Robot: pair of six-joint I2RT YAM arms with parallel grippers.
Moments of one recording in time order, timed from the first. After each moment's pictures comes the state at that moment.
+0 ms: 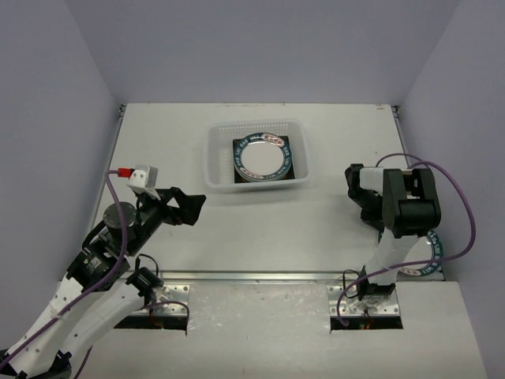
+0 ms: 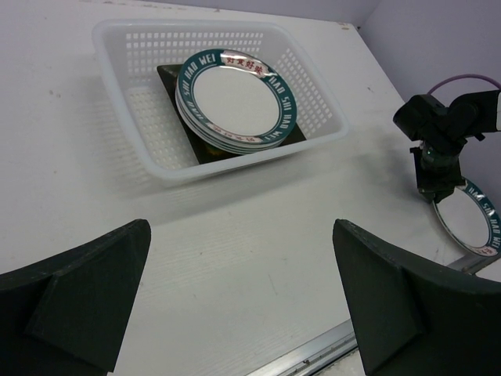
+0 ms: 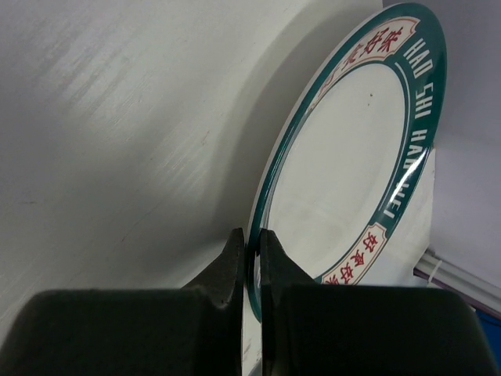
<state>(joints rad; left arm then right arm) -0.59 0.44 0.74 -0.50 -0.17 -0.41 -0.02 1.87 0.89 -0.77 0.78 0.56</state>
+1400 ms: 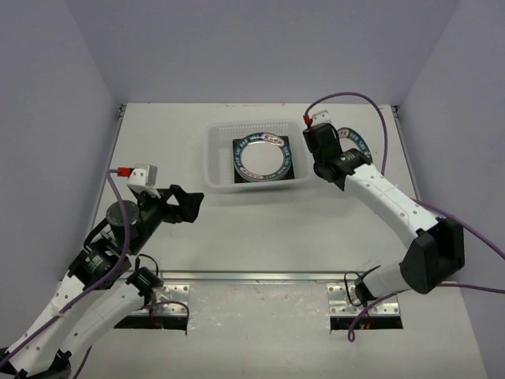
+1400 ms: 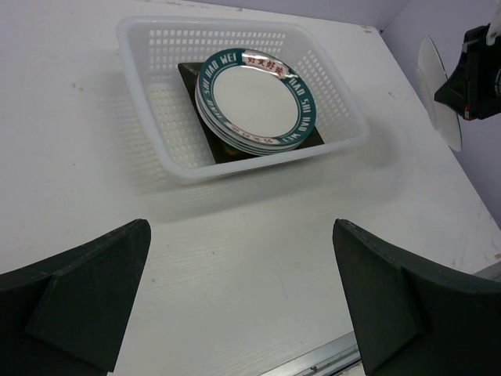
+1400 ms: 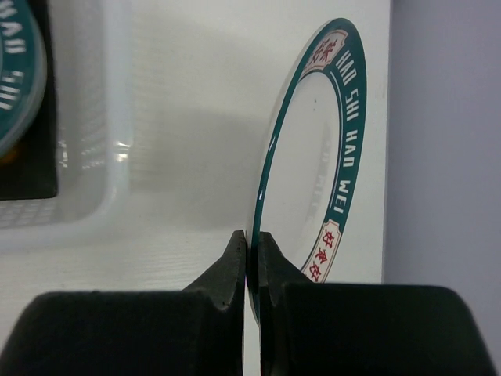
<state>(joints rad) -0.59 0.46 0.74 -0.51 -0.23 -0.41 0.49 1.44 1.18 -0.59 0.70 0.02</state>
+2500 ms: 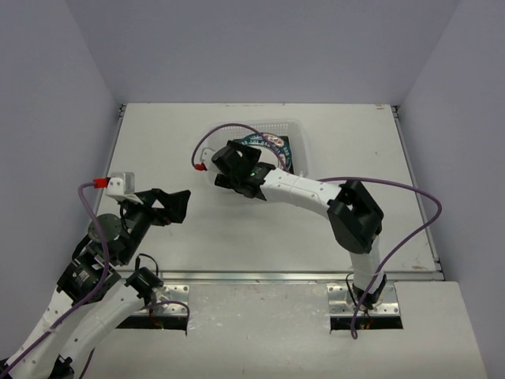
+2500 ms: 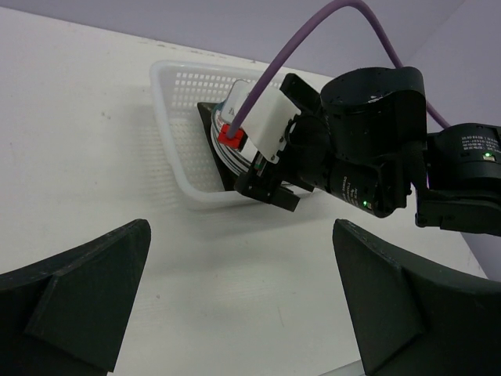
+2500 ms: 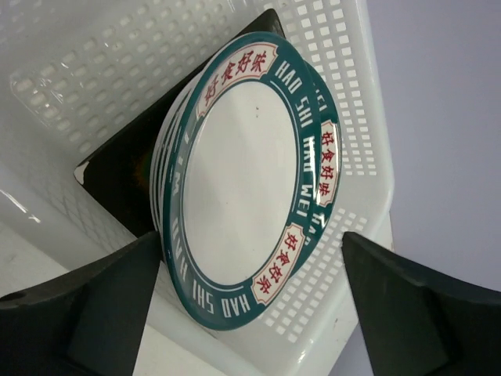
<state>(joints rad) -0.59 0.33 0.74 -0.52 -0.33 -0.44 0.92 1.99 1.52 -0.30 0.60 -0.62</state>
